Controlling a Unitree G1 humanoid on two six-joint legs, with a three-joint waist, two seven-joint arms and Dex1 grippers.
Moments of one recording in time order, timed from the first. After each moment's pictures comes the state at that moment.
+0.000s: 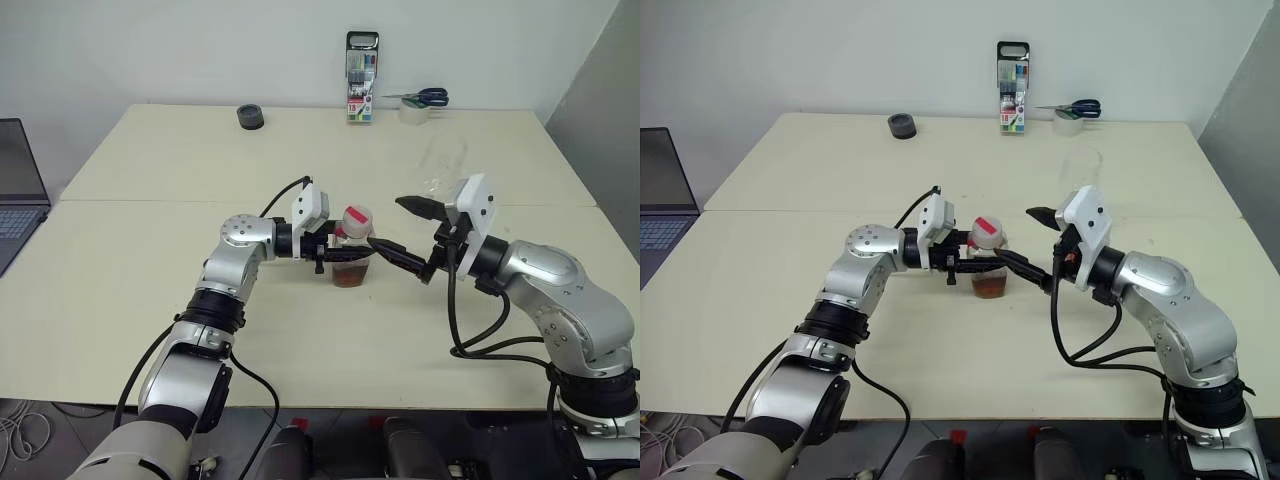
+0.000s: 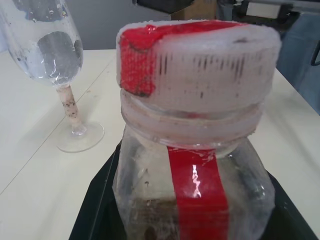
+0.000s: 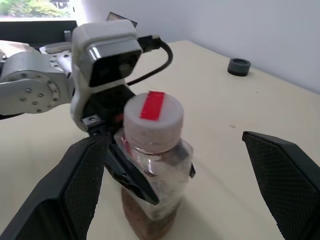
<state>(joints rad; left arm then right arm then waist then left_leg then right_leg) -0.81 0.33 -0.14 0.51 -0.26 0.06 -1.30 -0.46 -0.49 0.03 -0.52 0.49 0.73 0.61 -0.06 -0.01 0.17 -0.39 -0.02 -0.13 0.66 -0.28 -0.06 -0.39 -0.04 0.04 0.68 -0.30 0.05</state>
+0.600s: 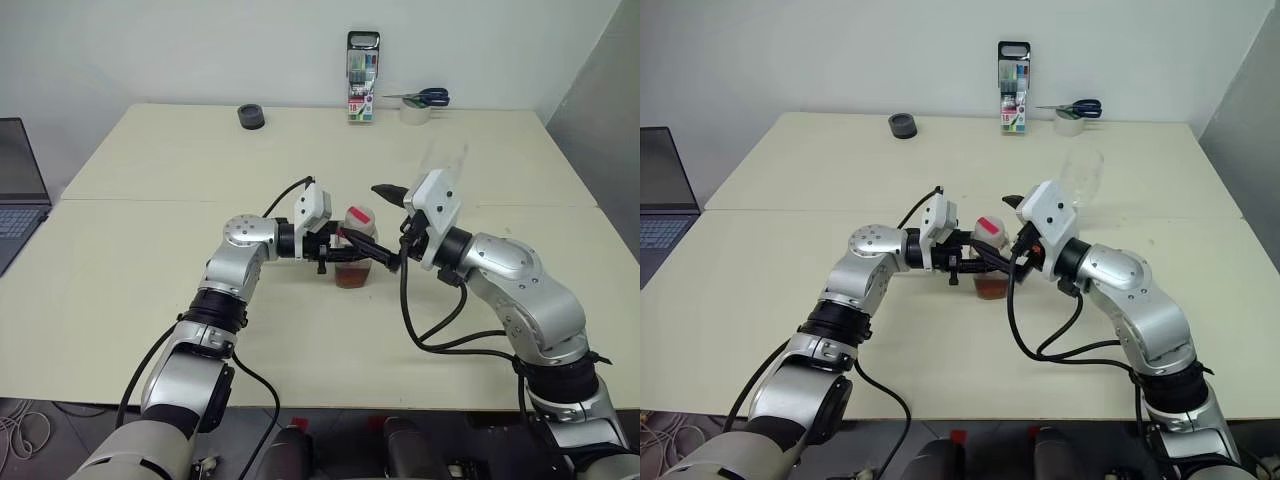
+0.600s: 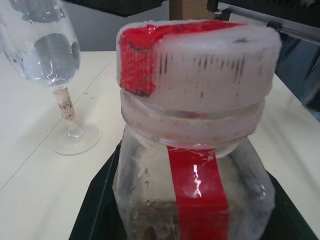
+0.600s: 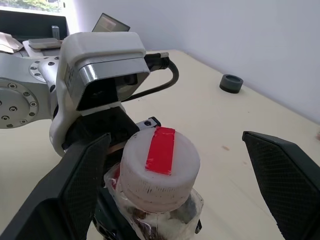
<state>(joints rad) -0.82 0.32 -0.14 0.51 -0.26 0.07 -1.30 -0.54 -0.41 0.16 -0.43 0.33 0.63 0.54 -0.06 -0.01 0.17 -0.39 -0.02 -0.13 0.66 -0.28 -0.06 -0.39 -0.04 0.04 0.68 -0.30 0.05</state>
